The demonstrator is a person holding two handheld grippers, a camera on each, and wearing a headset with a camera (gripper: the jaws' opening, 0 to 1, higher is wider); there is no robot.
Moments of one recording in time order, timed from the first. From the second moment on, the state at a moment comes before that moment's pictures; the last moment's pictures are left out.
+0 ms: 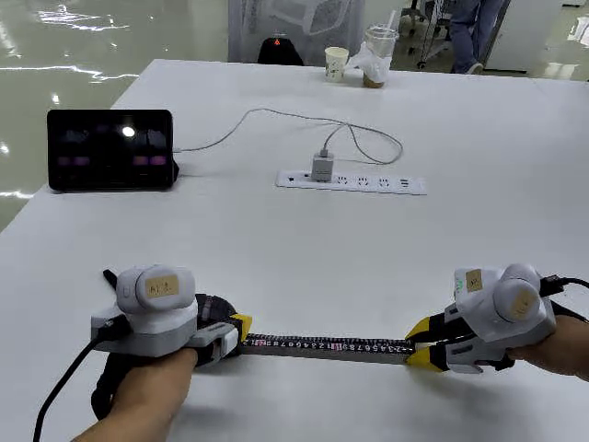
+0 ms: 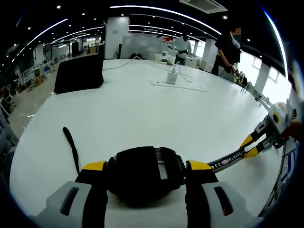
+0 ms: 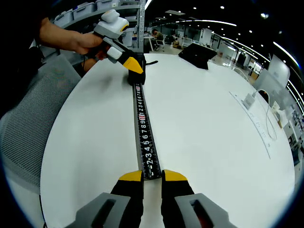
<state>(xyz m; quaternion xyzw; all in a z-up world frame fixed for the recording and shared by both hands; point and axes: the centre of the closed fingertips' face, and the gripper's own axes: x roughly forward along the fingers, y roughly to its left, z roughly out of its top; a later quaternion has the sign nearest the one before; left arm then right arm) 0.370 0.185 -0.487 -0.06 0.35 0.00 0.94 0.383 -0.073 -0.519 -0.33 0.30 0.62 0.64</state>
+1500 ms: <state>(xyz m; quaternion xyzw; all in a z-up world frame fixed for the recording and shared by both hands) 0.367 0.187 -0.490 -0.05 0.37 0.00 0.93 0.383 -0.074 -0.519 -0.33 0.31 0.62 0.64</state>
